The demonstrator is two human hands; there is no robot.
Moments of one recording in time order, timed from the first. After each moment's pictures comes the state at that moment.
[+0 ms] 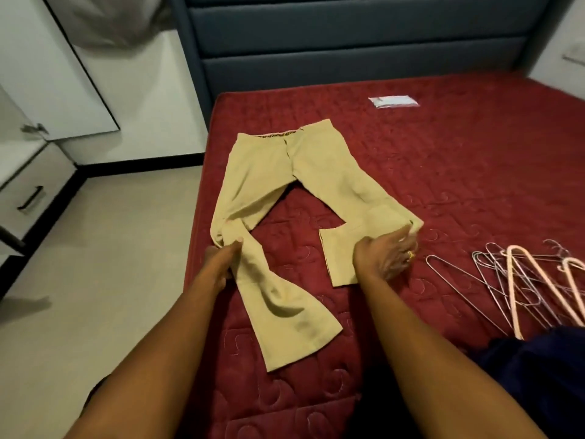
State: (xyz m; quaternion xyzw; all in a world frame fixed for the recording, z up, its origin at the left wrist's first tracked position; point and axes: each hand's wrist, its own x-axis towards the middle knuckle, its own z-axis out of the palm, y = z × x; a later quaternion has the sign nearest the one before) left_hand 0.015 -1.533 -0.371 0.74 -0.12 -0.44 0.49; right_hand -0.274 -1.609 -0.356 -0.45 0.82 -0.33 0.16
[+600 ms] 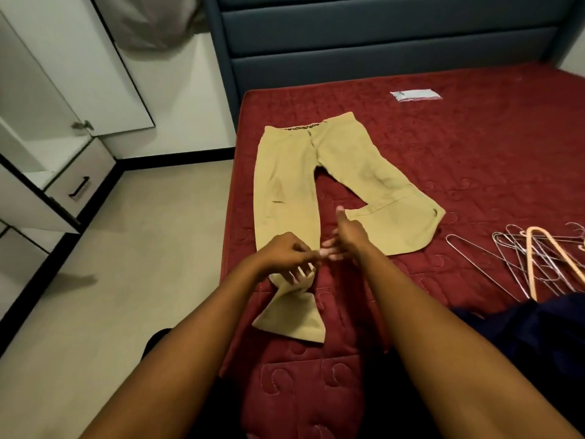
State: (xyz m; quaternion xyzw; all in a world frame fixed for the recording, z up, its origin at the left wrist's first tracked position) left_hand -0.060 -1.449 -0.293 0.66 -0.56 -0.47 0.19; right_hand -0.212 -1.556 -0.338 -0.48 0.59 -0.24 0.60
